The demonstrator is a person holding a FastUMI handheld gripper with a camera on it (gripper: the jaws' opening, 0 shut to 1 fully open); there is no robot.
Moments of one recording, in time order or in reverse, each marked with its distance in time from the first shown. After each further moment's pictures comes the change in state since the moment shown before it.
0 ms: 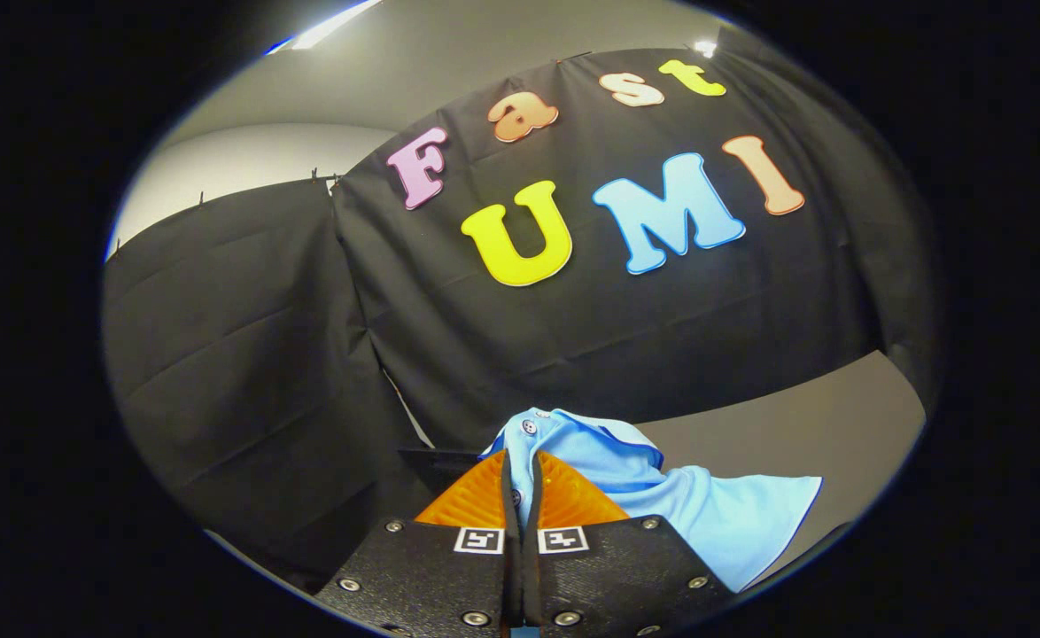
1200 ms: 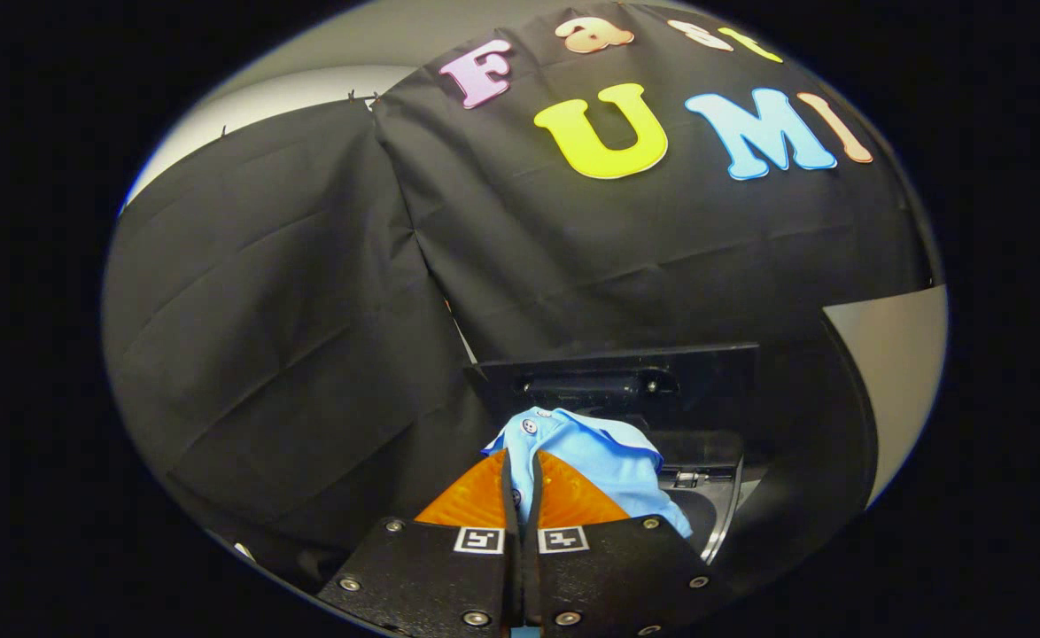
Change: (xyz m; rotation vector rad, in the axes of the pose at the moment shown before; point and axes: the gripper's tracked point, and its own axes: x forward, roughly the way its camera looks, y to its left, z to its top) arm 0.120 0.128 -0.166 -0.052 0.246 0.092
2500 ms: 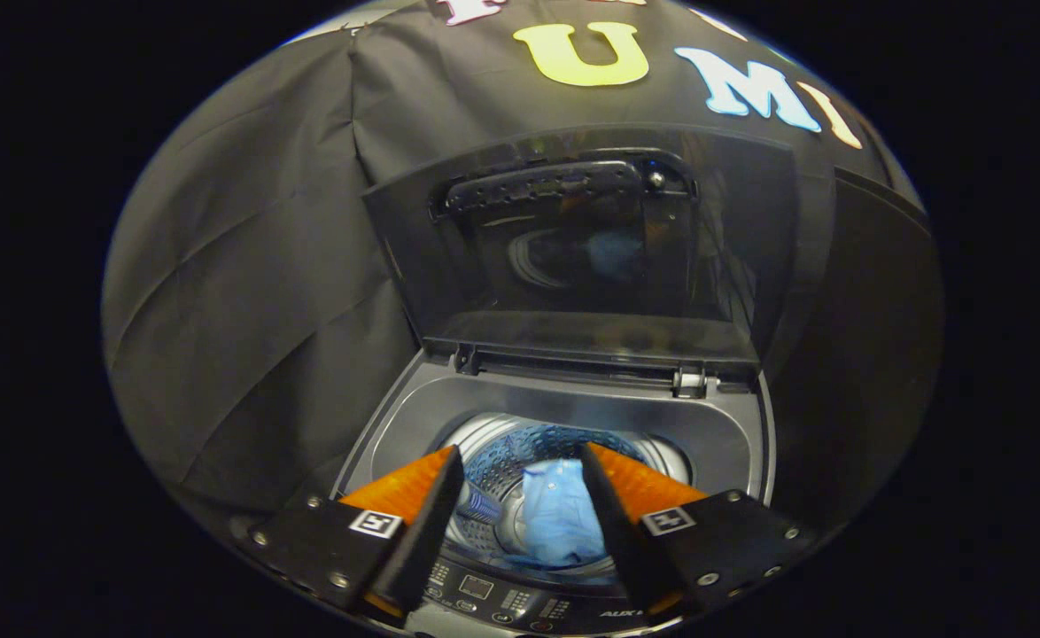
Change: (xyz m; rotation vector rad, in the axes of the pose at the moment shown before) arm 0.092 -0.050 -0.147 -0.091 0.176 -0.258
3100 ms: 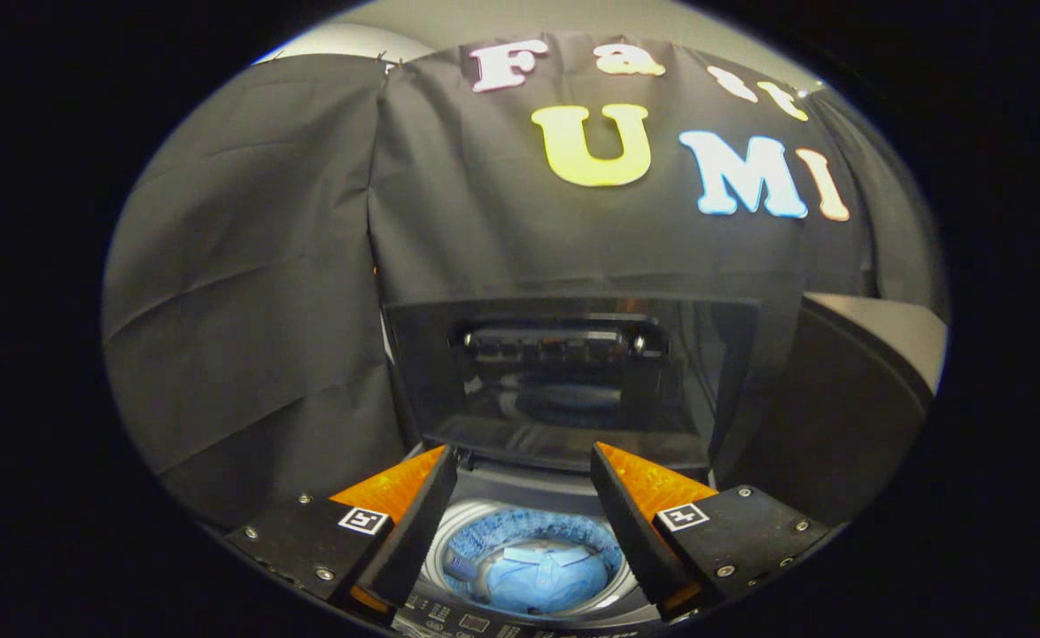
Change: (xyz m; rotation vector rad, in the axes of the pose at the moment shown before) arm -0.048 0.008 0.098 -0.057 -0.362 -0.082
